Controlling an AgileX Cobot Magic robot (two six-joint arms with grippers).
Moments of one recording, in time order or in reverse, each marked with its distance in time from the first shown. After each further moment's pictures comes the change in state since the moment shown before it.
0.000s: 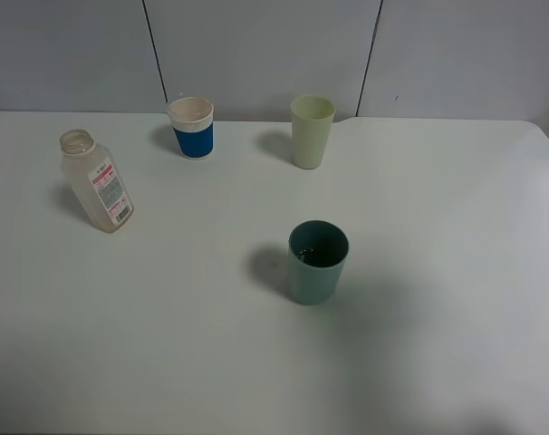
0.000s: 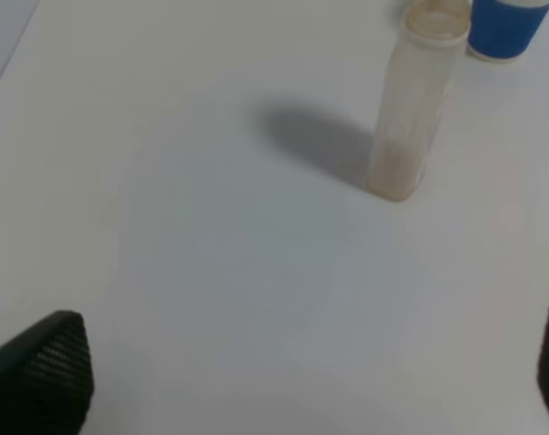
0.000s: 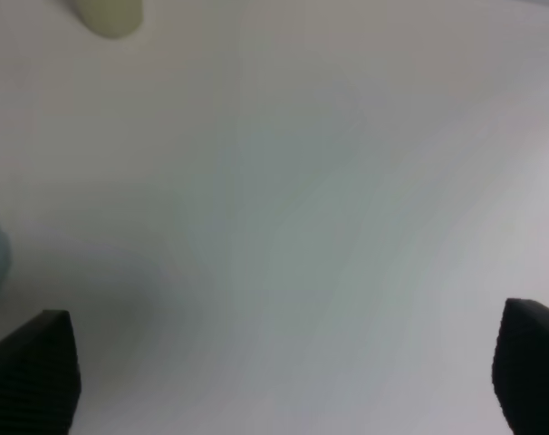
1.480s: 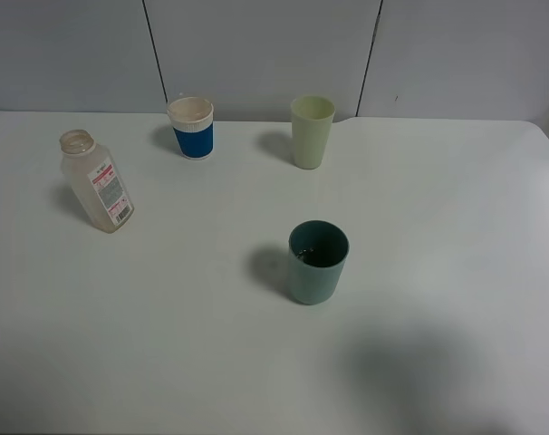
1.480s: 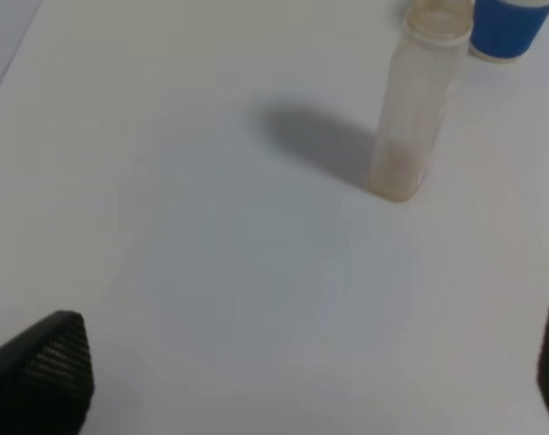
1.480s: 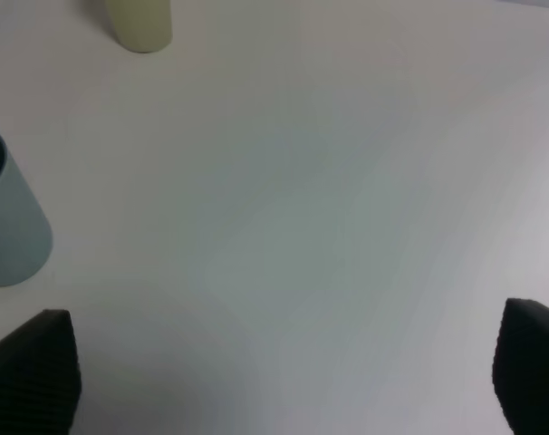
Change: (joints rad) left arm 0.000 0.000 0.000 0.004 0.000 0.000; right arm 0.000 -0.454 0.140 0.055 0.138 0.000
